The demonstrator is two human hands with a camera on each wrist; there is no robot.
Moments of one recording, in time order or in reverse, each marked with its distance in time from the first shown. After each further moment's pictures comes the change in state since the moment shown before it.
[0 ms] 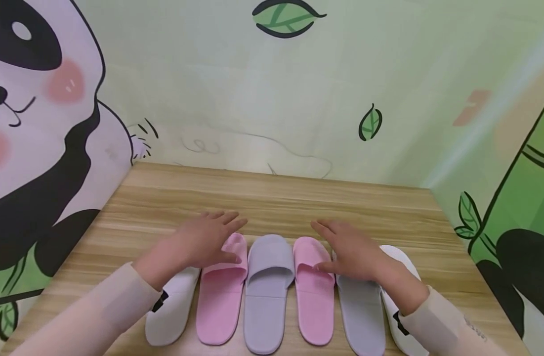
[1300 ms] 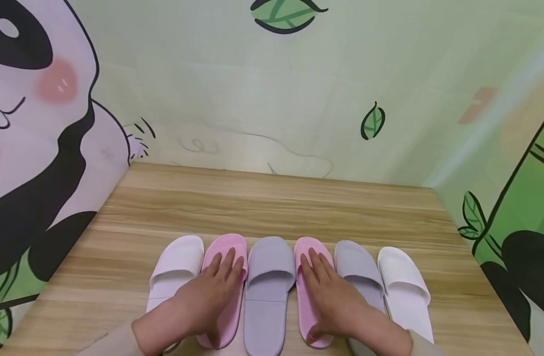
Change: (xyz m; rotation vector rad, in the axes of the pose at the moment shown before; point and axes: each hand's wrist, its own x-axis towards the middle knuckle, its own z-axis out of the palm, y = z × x) left_hand -0.044 0.050 0.074 0.010 0.038 0.010; right_hand -0.031 -0.064 0.059 -0.057 -0.081 0.064
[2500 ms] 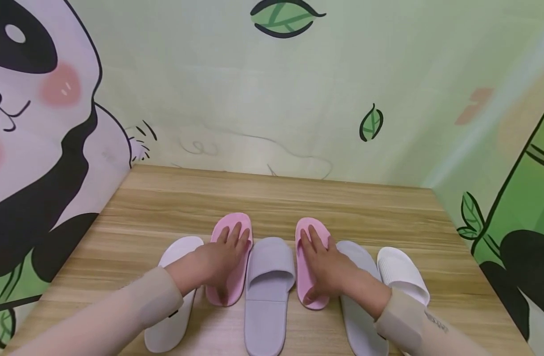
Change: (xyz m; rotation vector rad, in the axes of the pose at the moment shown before) left_hand 0.064 -0.028 -0.028 0.133 -0.213 -0.001; right_hand 0.051 0.027 -0.014 0.105 -0.118 0.116
